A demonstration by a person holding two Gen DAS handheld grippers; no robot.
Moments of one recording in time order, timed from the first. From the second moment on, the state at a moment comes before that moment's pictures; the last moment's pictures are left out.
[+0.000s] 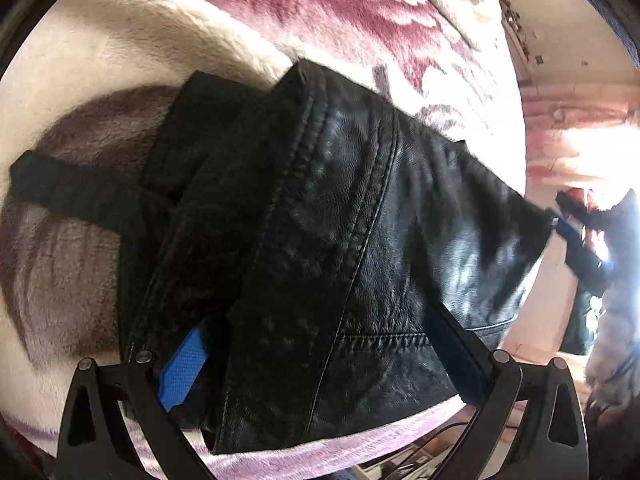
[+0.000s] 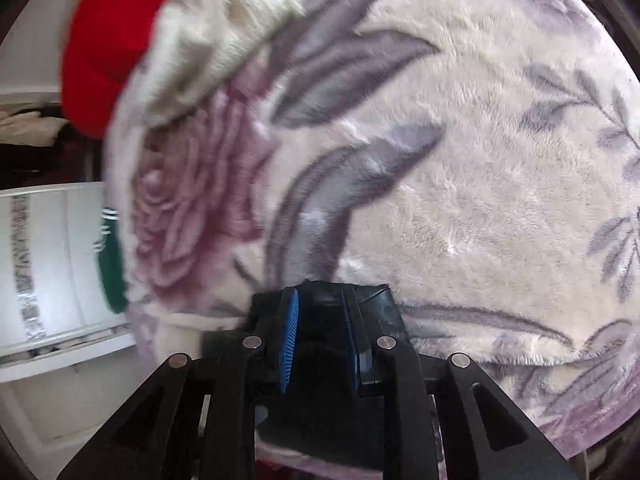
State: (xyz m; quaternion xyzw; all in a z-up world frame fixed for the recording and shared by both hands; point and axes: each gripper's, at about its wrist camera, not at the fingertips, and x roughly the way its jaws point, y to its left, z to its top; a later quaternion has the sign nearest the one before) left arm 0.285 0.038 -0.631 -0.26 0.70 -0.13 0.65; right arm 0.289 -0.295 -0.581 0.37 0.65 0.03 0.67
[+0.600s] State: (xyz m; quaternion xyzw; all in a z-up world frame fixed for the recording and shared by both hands) left arm 0.277 0.080 -0.617 -0.25 0.68 -0.08 0.68; right arm 0.250 -0.269 -0.625 0.26 0.67 0.06 0.69
